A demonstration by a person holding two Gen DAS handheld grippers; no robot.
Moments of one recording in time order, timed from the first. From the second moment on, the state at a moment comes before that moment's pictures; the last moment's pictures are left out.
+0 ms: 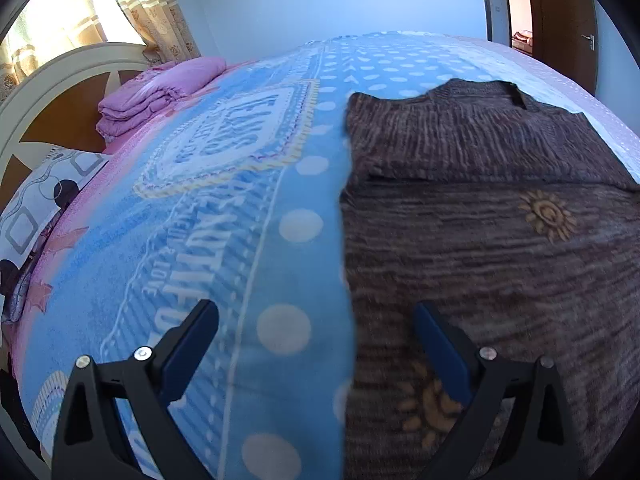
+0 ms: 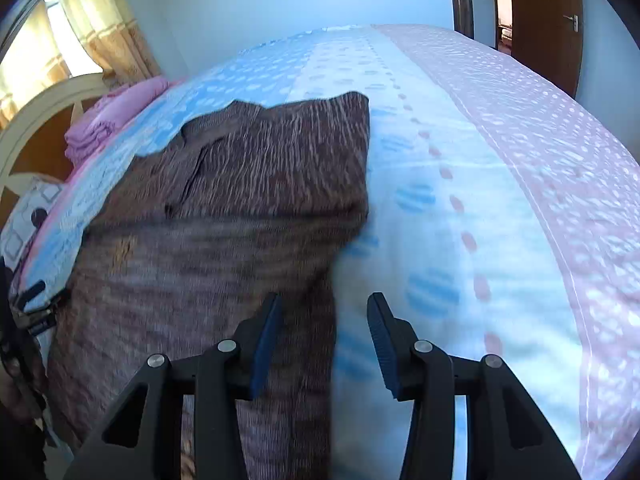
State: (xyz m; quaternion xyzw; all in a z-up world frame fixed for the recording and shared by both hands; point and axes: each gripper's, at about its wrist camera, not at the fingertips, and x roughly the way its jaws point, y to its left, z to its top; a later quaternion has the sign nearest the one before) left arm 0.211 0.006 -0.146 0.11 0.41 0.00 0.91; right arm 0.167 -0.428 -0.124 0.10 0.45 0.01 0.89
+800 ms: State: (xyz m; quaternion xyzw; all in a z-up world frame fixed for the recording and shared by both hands) left arm 0.105 0.028 -0.155 0.09 0.43 -0.06 0.90; right arm 0.027 -0.400 -0.139 0.09 0.46 0.00 0.88
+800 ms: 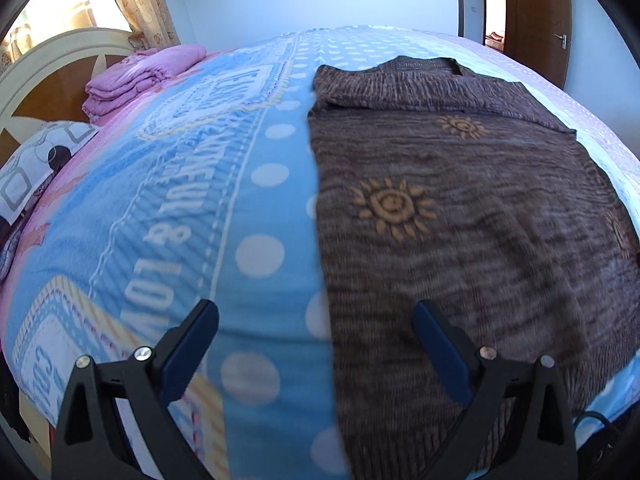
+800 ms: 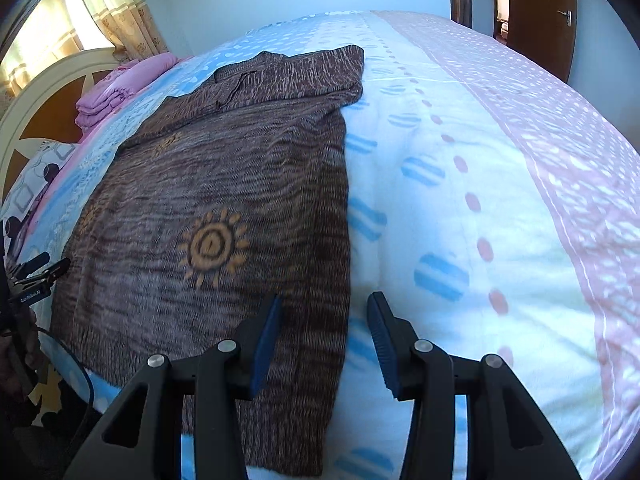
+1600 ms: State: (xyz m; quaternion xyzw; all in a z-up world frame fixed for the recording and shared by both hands) left arm 0.054 0.033 -0.165 0.04 0.47 -0.12 0.87; right arm -0.028 -0.388 -0.152 0.15 0.46 0.02 0.88
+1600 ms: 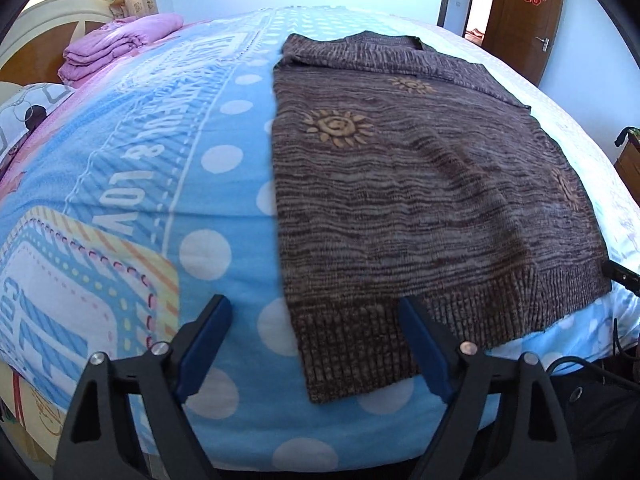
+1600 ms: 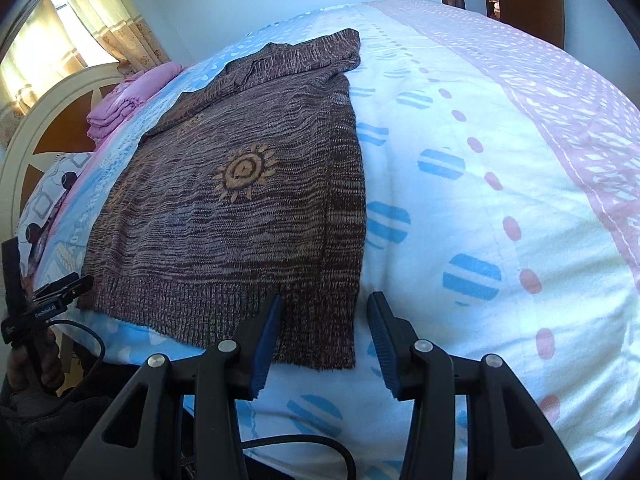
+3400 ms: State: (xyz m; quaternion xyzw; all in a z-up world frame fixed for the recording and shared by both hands) left arm 0.102 0.050 -0.068 -0.03 0.37 -0.16 0.92; right arm -0.020 -0.430 -0.068 0.25 0.34 0.10 0.90
